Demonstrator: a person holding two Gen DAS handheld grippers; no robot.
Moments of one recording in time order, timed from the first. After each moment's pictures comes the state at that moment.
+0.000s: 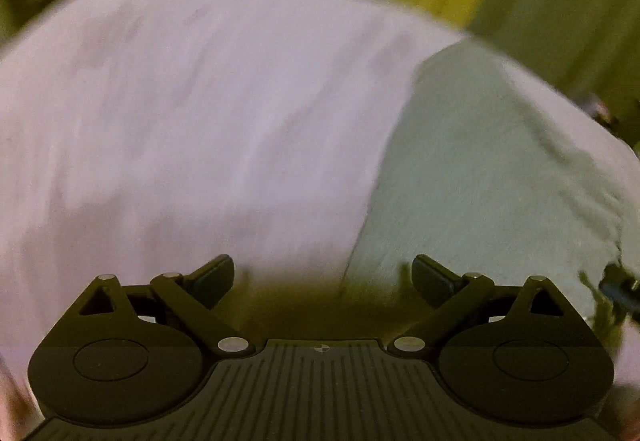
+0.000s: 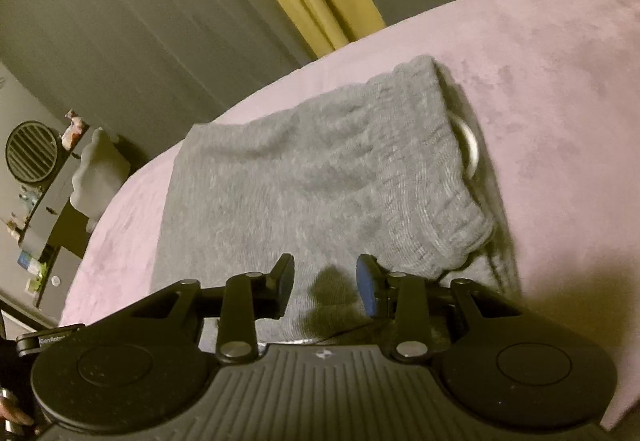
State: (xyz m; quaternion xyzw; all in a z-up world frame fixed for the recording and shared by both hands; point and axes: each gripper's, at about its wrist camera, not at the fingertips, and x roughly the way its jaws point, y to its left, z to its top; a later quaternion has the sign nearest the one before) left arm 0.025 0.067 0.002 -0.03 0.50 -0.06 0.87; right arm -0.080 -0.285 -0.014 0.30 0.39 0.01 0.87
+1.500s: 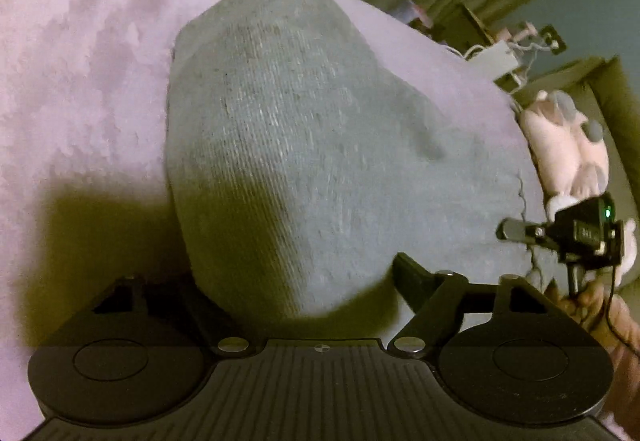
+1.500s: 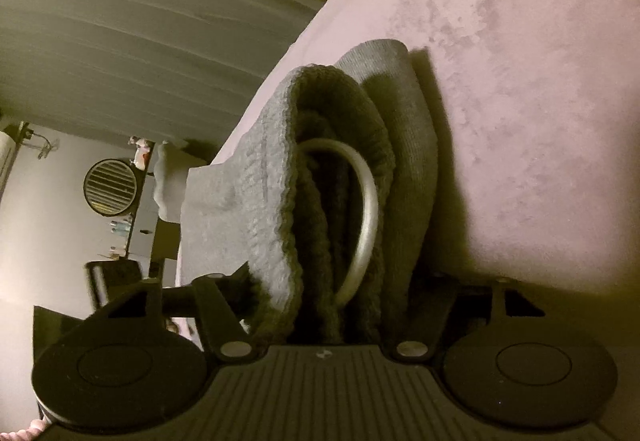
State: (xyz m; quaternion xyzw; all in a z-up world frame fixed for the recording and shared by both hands) left arm 0.169 0.007 -0.084 -0.10 0.57 -0.38 0.72; right arm -0.005 -0.389 -0.108 0.47 0.43 0.14 0.75
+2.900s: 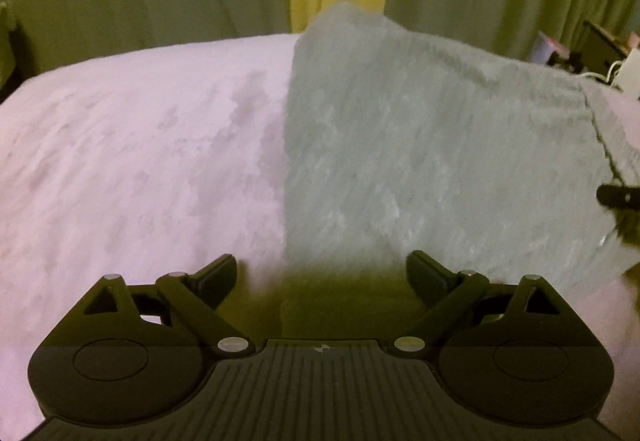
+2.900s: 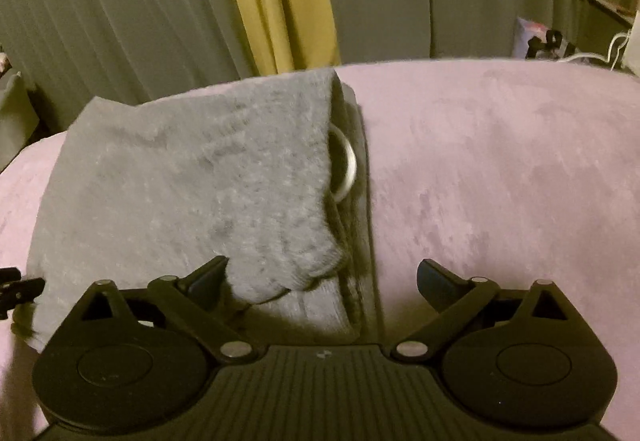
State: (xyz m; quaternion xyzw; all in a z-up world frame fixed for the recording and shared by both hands) left arm 0.139 -0.002 -0.041 0.08 0.47 -0.15 0.87; right arm 0.083 -0.327 -0.048 0.16 0.45 -0.09 0.87
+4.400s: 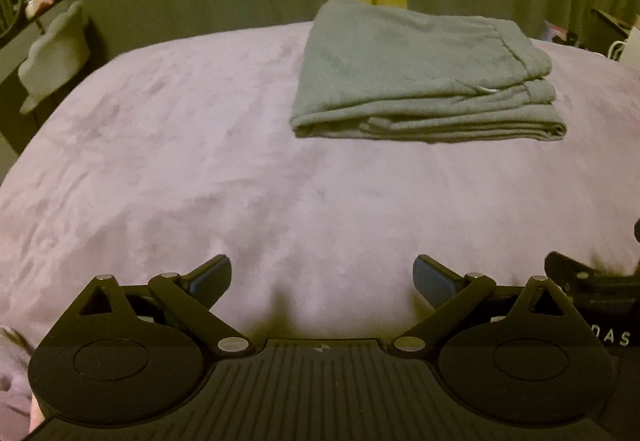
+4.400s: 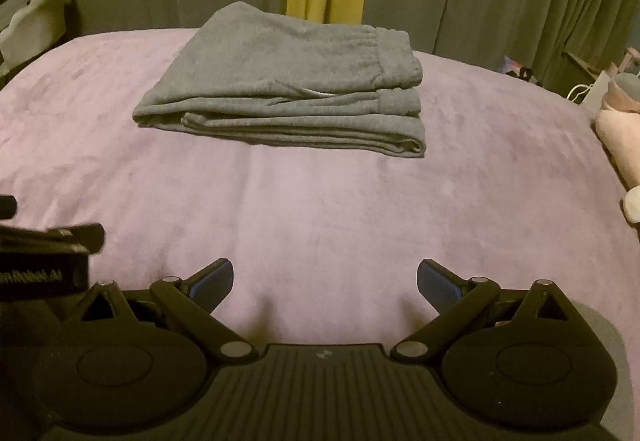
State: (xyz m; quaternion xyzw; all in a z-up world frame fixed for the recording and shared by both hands) left arm -0.093 0.009 0.019 0.09 0.45 -0.07 0.88; right arm -0.139 -0.147 0.018 -0.01 0.45 -0.10 0.89
